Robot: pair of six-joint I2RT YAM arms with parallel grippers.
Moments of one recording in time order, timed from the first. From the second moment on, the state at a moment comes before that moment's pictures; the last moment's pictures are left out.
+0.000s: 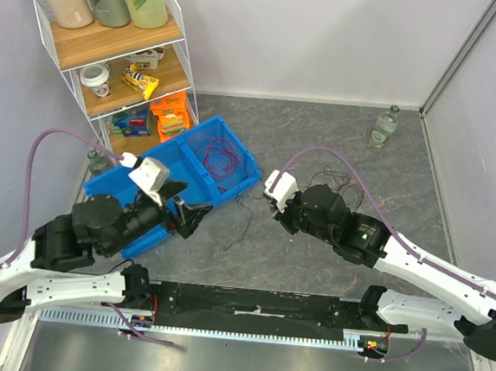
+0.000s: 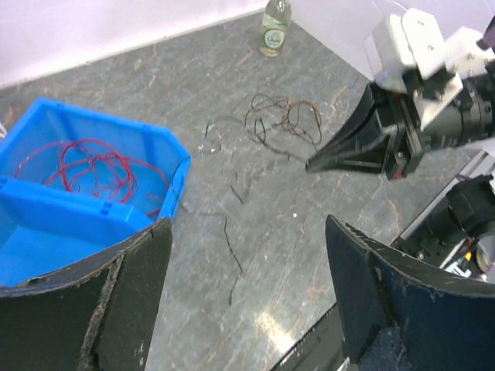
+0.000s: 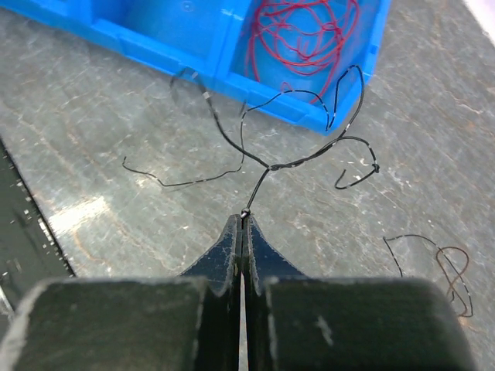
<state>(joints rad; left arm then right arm) -1.23 0.55 1.05 -0.66 -0.49 -0.25 1.03 1.05 0.94 -0.36 0.14 -0.15</state>
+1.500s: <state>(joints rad) -0.44 0.97 0.58 0.31 0.55 -0.54 1.03 0.97 0.94 -0.39 -0.10 -0.15</state>
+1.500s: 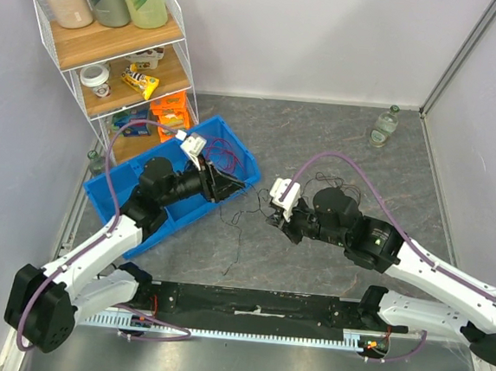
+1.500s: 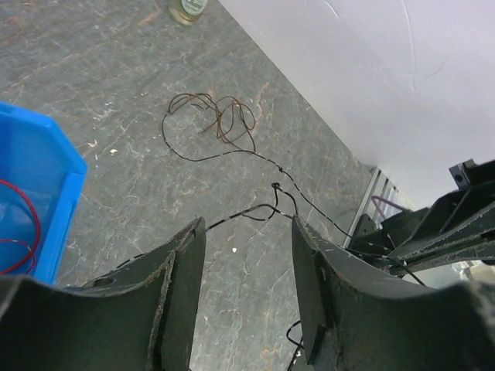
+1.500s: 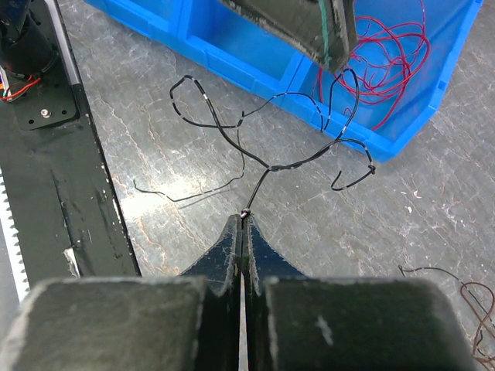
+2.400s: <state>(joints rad) -0.69 1.09 0.51 0.47 0.09 -0.30 1.03 0.95 0.94 -0.42 -0.11 -0.15</state>
